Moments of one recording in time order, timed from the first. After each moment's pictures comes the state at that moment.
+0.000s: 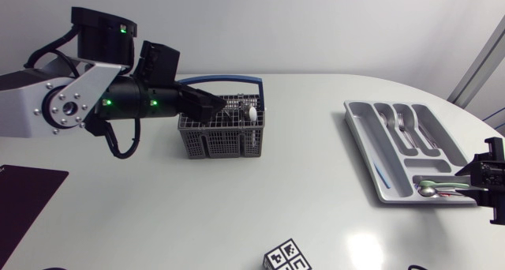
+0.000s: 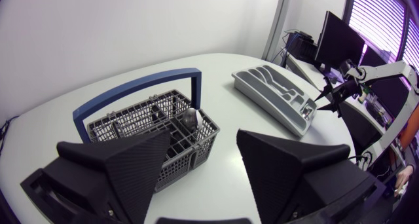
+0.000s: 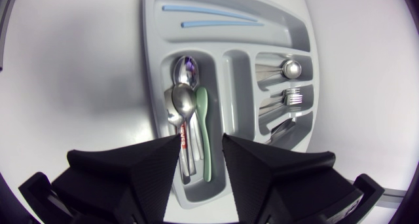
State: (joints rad) left arm -0.41 1.43 0.97 -0.07 0.32 0.04; right arm -0.76 1.54 0.83 -0.47 -0.36 -2.07
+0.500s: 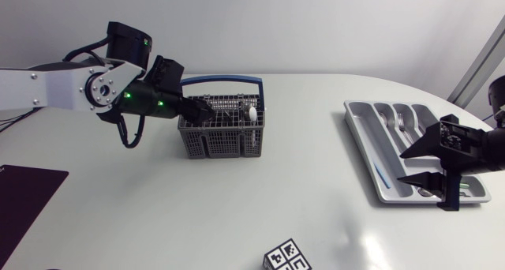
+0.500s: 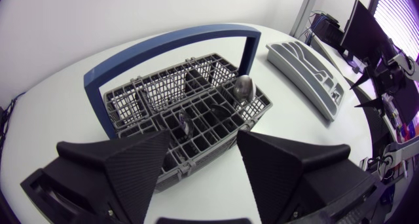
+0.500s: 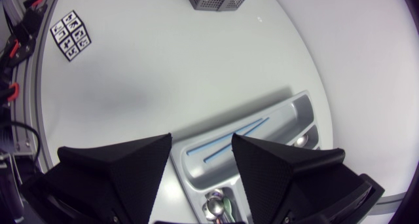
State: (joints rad) left arm -0.29 1.65 1.11 -0.19 0.30 0.10; right arm -0.28 1.24 0.84 -0.77 -0.41 -1.43
